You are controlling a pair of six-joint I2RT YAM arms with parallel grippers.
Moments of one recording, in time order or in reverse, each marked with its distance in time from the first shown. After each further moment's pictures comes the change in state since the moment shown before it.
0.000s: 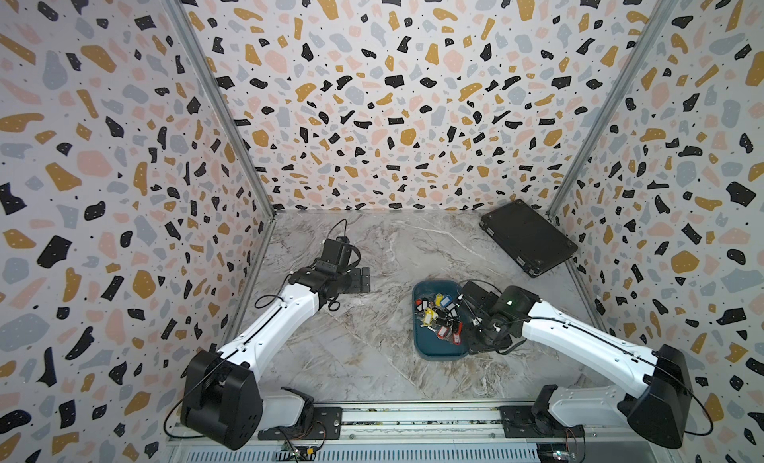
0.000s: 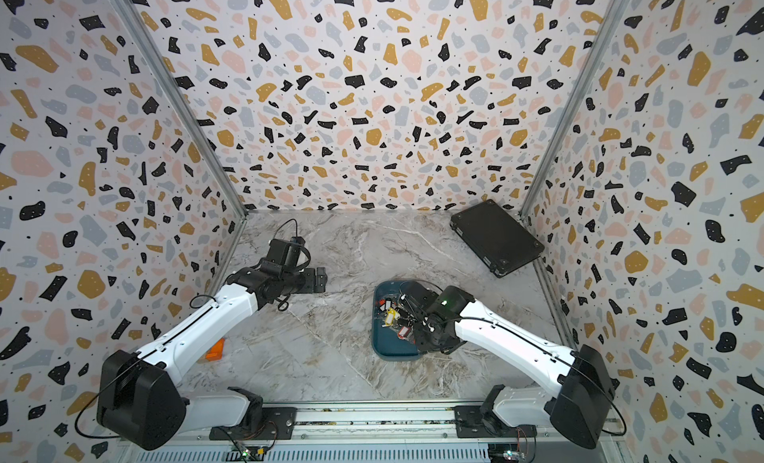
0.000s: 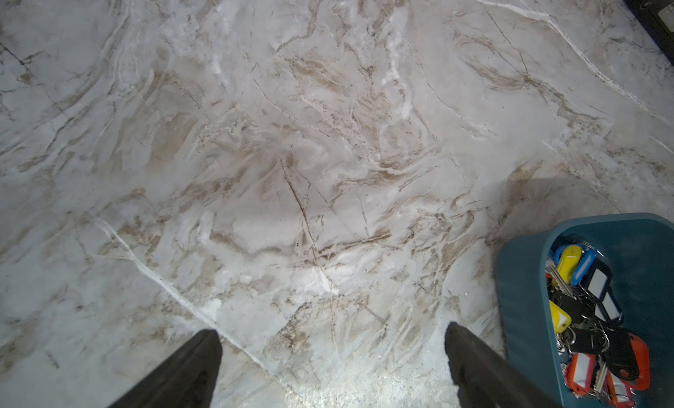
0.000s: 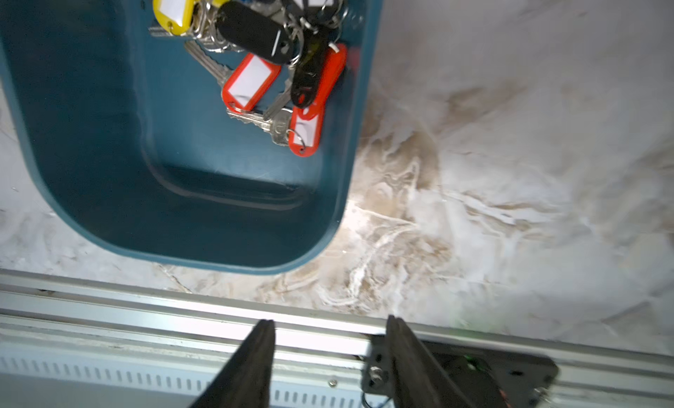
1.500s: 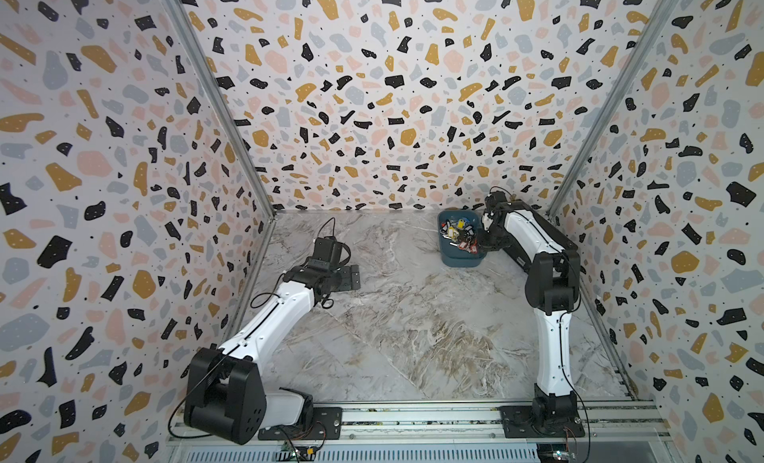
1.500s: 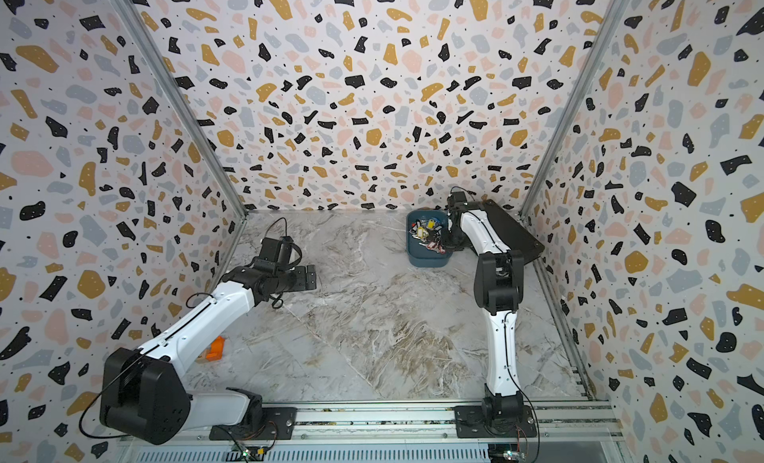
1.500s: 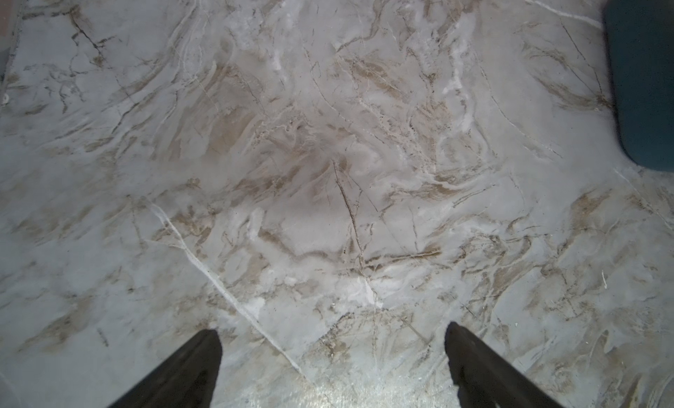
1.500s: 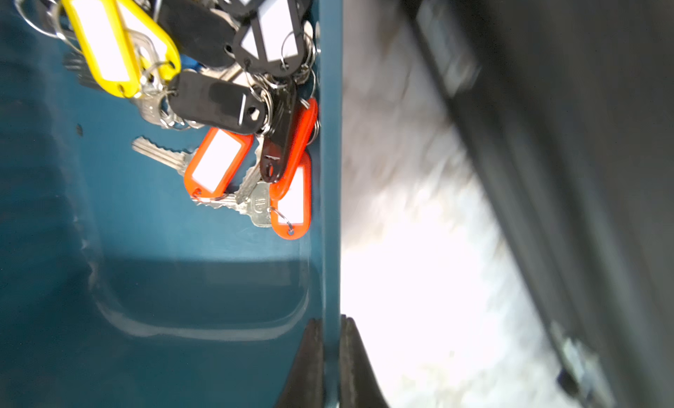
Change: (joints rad) left arm 0.094 0.019 -0.006 0.004 -0.041 0.001; right arm -0.698 1.017 0.940 0.211 -0.098 -0.538
